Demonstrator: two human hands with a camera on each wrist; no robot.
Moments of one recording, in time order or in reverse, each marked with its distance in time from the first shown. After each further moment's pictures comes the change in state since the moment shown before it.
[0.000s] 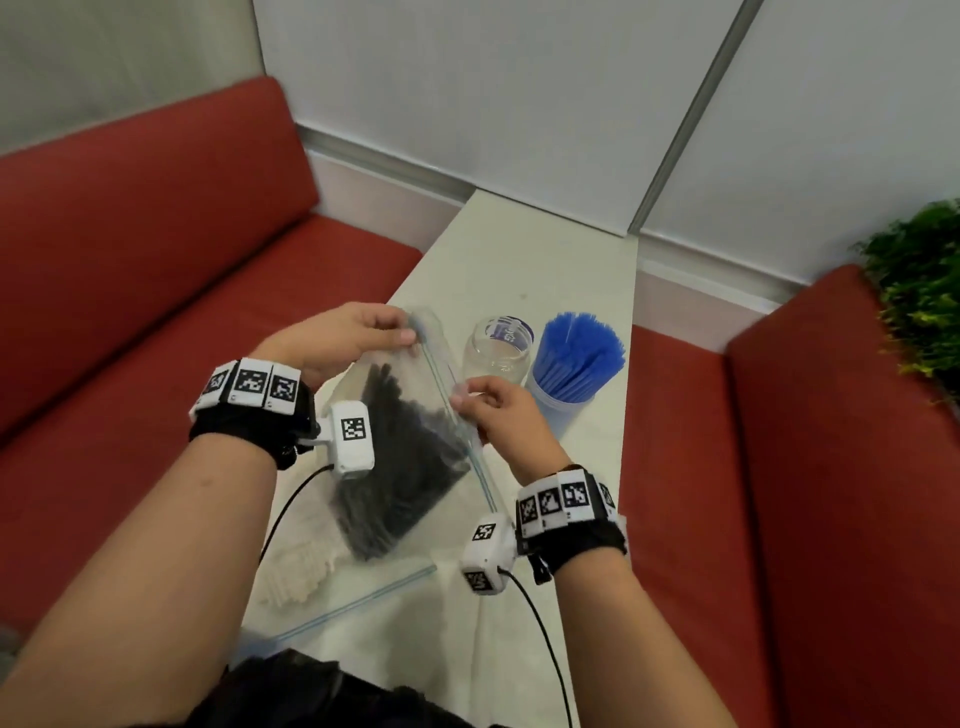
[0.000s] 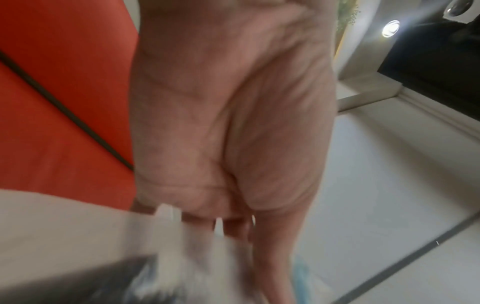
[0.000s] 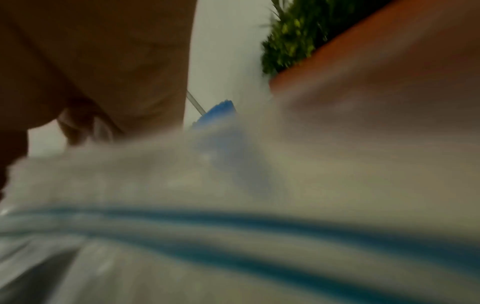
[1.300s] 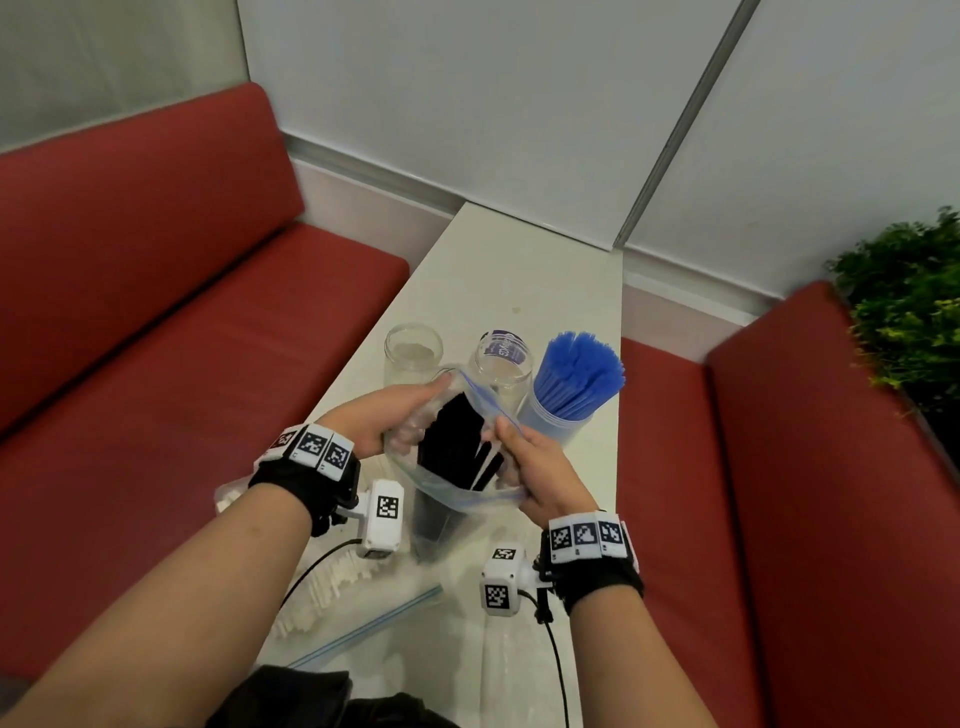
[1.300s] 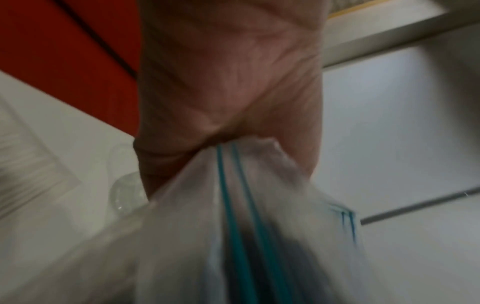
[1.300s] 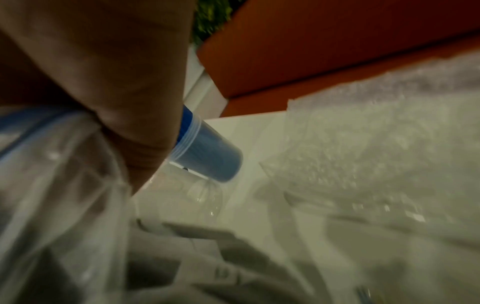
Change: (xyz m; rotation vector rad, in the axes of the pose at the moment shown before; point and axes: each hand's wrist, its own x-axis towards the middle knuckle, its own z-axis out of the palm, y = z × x) left_hand 0.019 -0.052 0.033 -0.217 -0.082 -0.394; right_hand -0.005 0.025 -0.007 0.481 0.032 0.209
